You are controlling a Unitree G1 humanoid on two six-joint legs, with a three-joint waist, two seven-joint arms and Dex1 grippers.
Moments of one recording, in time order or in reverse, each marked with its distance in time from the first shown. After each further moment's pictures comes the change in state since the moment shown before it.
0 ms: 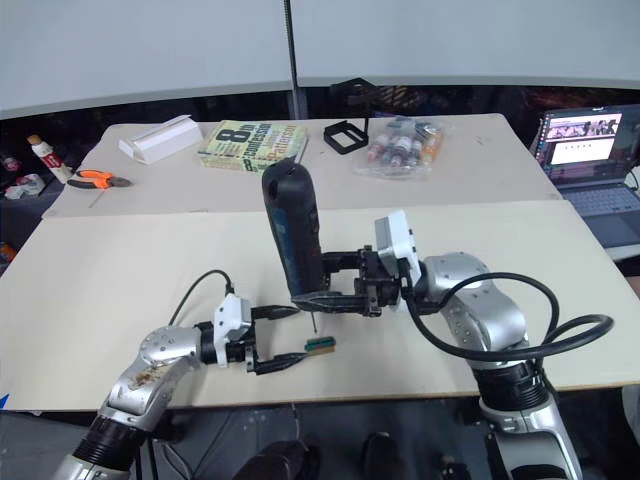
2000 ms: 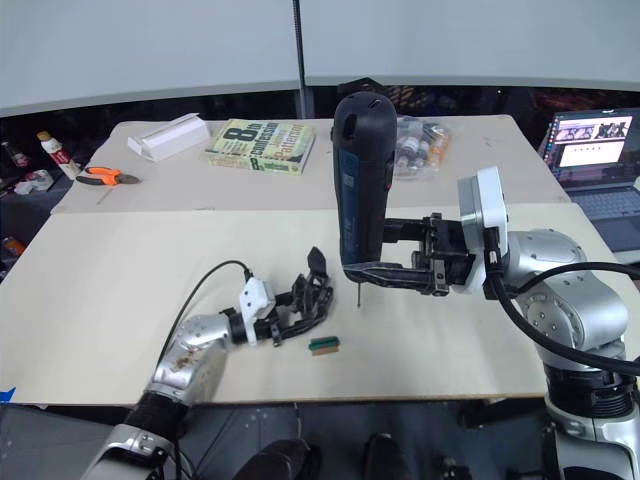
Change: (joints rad) left arm -0.221 -0.119 -0.037 0.403 0.076 -0.192 -0.048; right arm 0.030 -0.248 -0.206 -0.076 0.154 0.073 -0.026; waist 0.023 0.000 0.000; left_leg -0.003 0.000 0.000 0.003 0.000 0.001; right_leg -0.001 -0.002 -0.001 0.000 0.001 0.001
